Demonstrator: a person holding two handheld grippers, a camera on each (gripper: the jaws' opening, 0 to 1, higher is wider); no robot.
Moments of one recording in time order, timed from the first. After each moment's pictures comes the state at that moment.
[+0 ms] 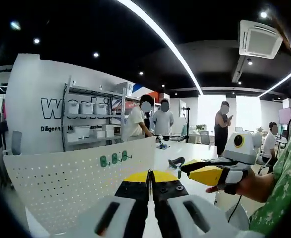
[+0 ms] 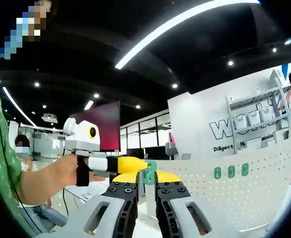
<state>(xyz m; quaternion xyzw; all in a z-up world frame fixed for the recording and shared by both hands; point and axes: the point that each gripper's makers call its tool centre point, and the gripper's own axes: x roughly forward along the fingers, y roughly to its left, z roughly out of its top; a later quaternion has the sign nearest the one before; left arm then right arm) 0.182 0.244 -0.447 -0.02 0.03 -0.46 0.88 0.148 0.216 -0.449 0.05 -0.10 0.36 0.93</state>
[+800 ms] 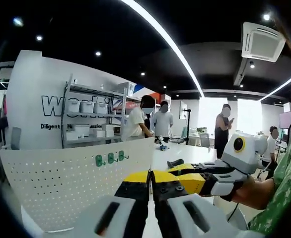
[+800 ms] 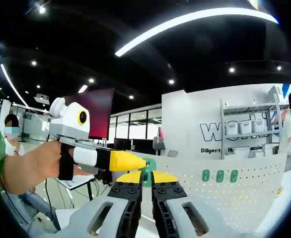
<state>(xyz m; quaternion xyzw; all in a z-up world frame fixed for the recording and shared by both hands) 0.181 0.229 -0.450 -0.04 0.03 -0.46 0.88 0.166 0.215 -0.455 -0.01 -0.10 0.32 0.94</state>
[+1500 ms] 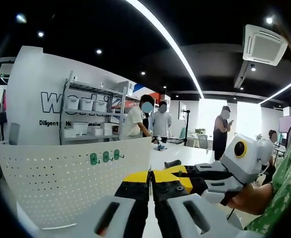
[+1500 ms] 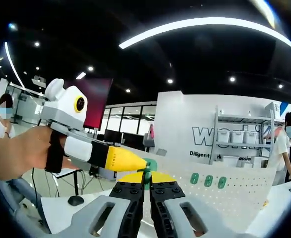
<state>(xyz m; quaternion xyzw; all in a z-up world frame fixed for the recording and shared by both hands) 0.176 0.217 -0.451 -0.05 0.04 -0.47 0.88 0.171 0.212 -0.458 -0.07 -0.10 0.28 0.95</state>
